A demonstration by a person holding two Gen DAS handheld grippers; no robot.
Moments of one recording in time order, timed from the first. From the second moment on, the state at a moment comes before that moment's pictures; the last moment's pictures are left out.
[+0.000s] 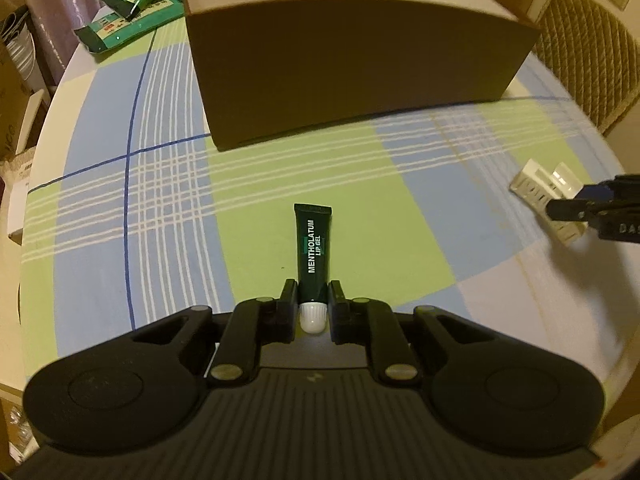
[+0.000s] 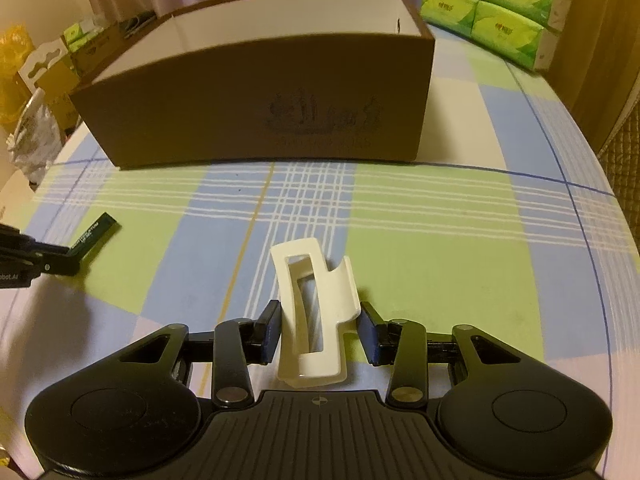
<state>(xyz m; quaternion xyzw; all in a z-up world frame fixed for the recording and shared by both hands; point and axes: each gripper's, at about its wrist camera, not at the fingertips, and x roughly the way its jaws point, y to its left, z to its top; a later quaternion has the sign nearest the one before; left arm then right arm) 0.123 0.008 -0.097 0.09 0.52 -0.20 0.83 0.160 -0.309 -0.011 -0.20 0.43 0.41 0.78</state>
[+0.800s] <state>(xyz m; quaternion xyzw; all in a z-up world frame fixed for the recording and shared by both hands) 0.144 -0.017 -0.013 0.05 0.43 -0.24 0.87 0.179 -0.285 0.067 -0.12 0.39 0.48 0.78</state>
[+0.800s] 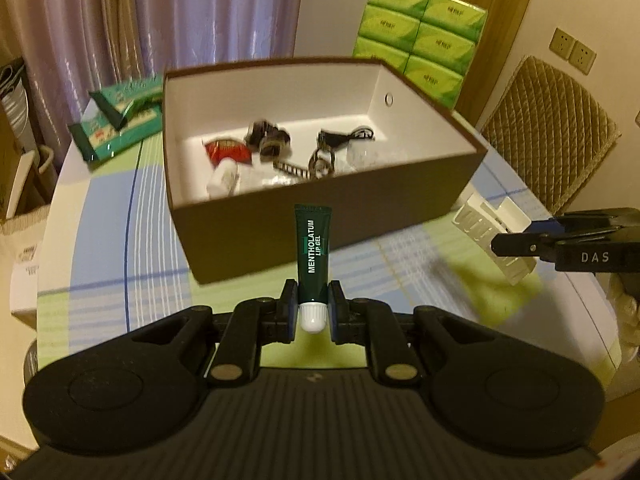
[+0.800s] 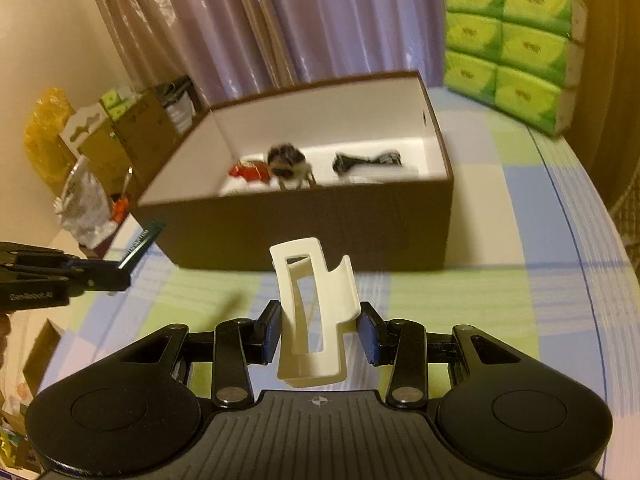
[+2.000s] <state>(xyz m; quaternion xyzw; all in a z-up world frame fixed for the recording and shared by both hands) 0.352 -0.067 -0.011 0.04 0.45 -0.17 0.88 0.321 -0.109 0.074 -0.21 0.36 0.51 0.75</state>
